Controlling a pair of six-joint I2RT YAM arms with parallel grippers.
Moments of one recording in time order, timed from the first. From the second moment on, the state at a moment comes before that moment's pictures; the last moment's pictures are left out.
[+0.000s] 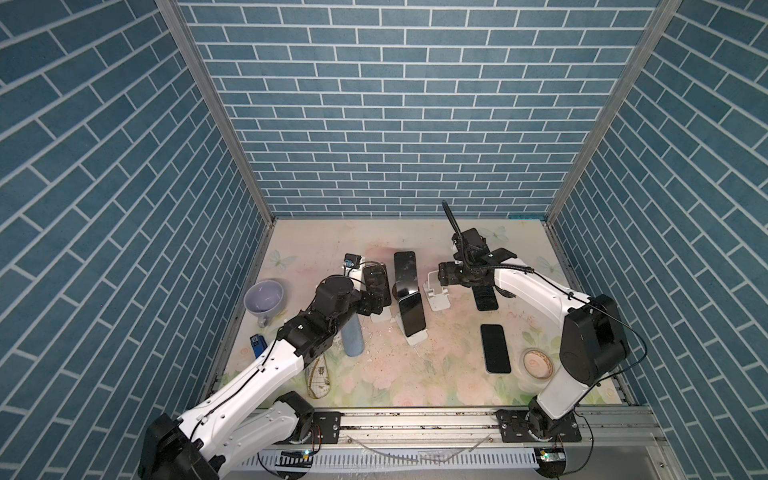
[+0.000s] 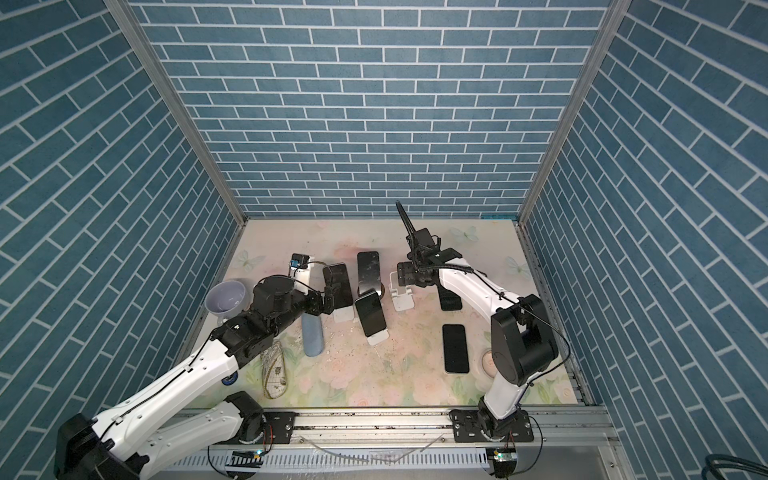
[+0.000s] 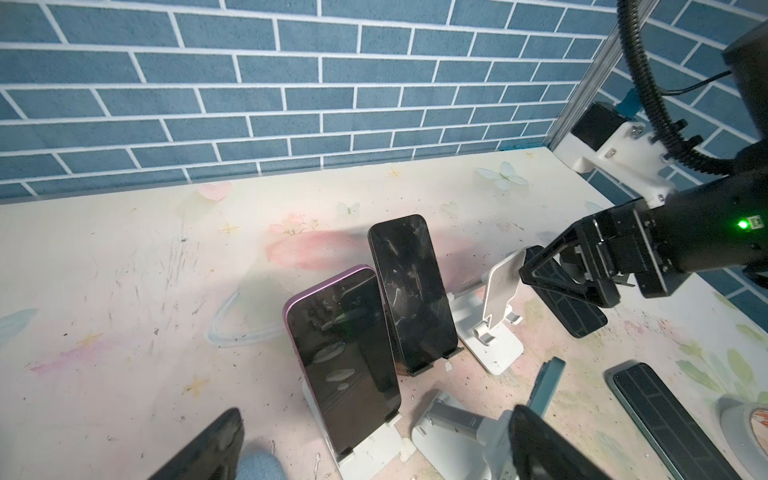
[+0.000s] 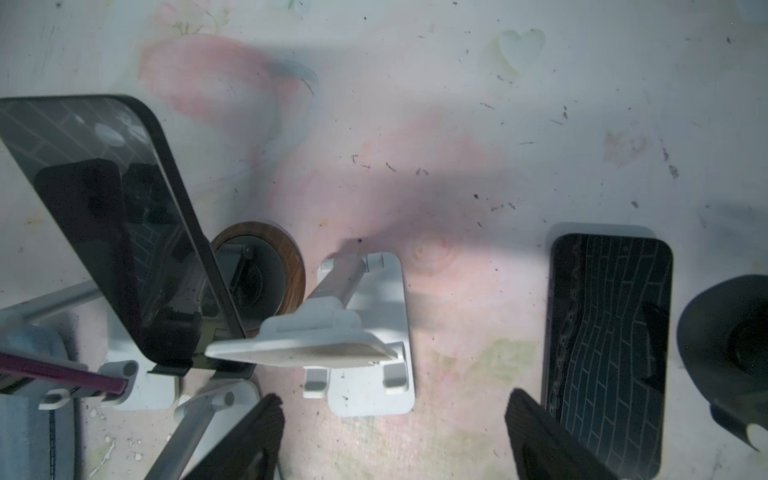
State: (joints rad) left arm -0.62 0.96 0.73 -0.20 -0.16 -0.24; right arm 0.56 1.71 1.34 -0.63 0.02 0.33
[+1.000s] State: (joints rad) left arm -0.62 0.95 0.74 -0.24 -0.18 -0.26; right arm 0.63 1.90 1.48 -0.59 0.02 0.31
